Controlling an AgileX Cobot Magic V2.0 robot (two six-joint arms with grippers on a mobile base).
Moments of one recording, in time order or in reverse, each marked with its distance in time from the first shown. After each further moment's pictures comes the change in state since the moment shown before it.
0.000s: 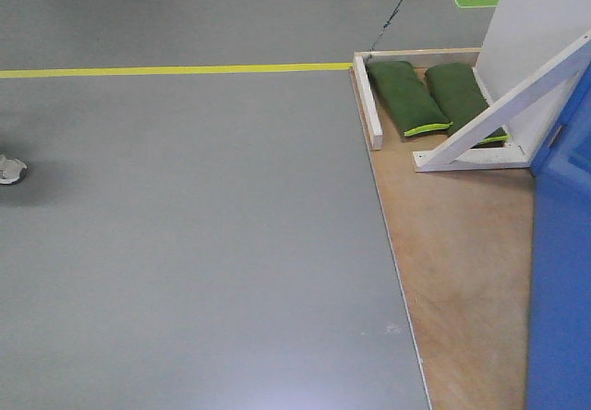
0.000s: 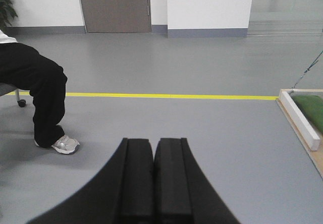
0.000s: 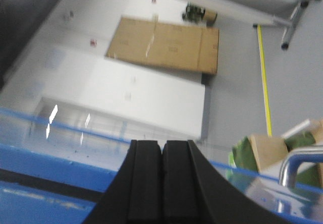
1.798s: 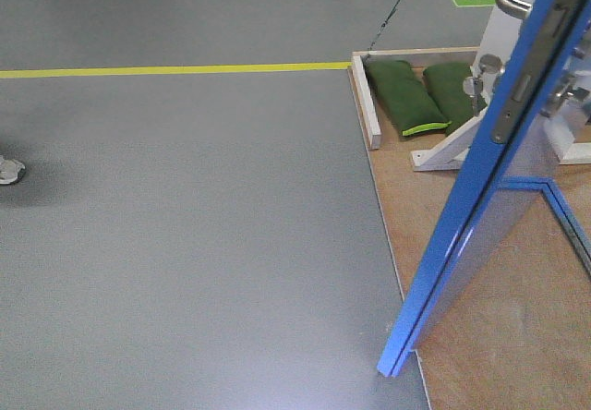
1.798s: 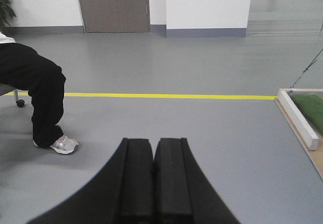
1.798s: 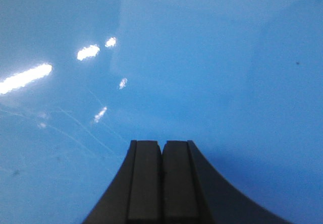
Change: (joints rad) left arm 0.000 0.000 0.000 0.000 0.000 0.000; right arm 0.979 0.286 -0.191 0.078 -0.198 0.000
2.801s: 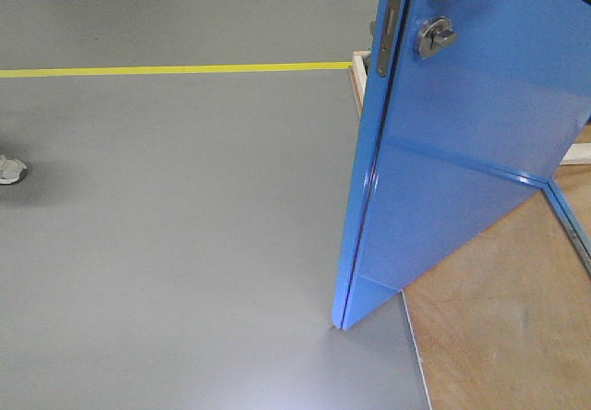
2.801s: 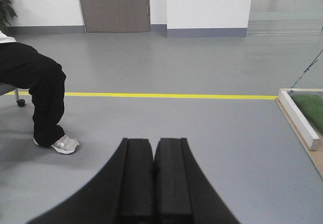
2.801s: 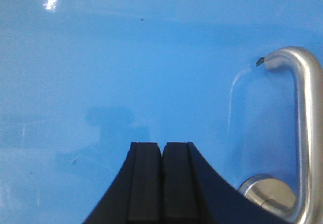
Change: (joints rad) left arm 0.000 0.000 0.000 0.000 0.000 0.000; right arm 0.097 0.149 0.014 0.106 0.091 -0.008
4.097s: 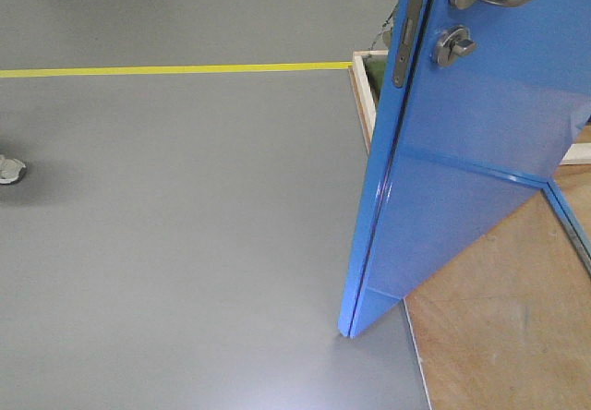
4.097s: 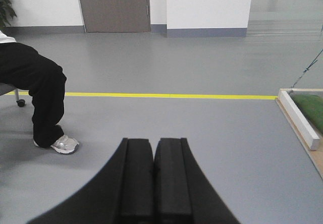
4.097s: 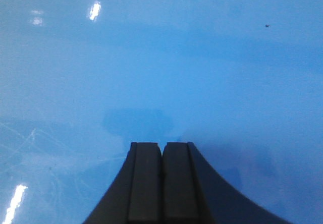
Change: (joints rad) left arm 0.000 0.000 0.000 0.000 0.000 0.000; right arm 0.000 0.147 -0.298 0.013 0.018 -0.003
